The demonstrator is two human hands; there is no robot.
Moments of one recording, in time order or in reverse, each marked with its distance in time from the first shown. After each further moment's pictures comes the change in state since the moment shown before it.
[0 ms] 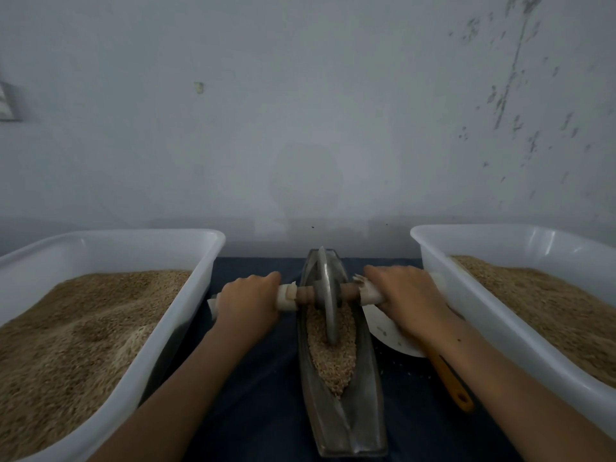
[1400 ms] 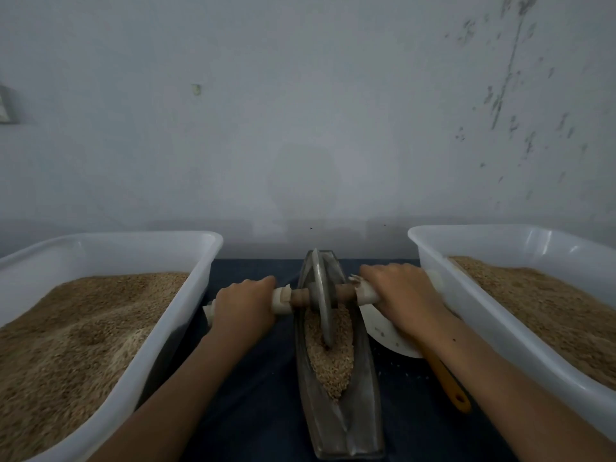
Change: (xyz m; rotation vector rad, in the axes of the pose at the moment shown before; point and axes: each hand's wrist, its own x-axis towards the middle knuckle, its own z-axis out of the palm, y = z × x) left_hand -0.002 -0.002 0.000 -0.028 -0.043 -0.036; right_hand 0.004 0.000 0.001 -0.042 0.022 -0.011
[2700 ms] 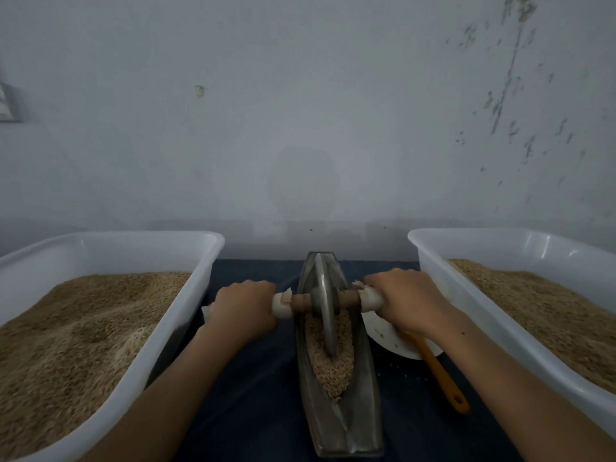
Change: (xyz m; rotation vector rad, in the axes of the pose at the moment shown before) left_hand 0.008 -0.005 -0.004 -0.006 -0.225 -0.012; right_hand 0.000 0.000 -0.014 0.080 -0.194 0.062
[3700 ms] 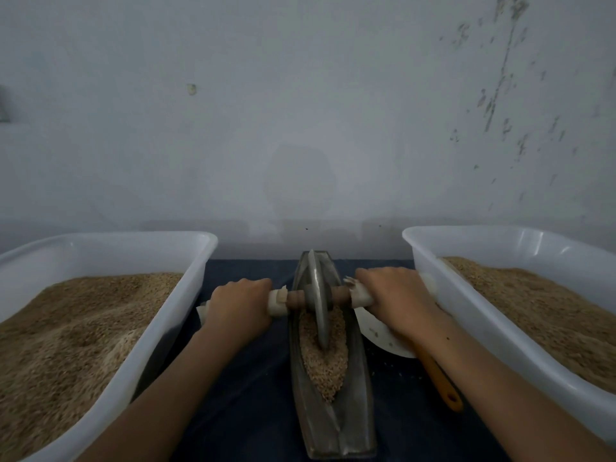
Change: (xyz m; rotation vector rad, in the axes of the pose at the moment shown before) left_hand -0.004 0.005 0.001 0.027 0.143 0.043; right_hand 0.003 -0.002 0.010 -0.043 0.123 -0.021
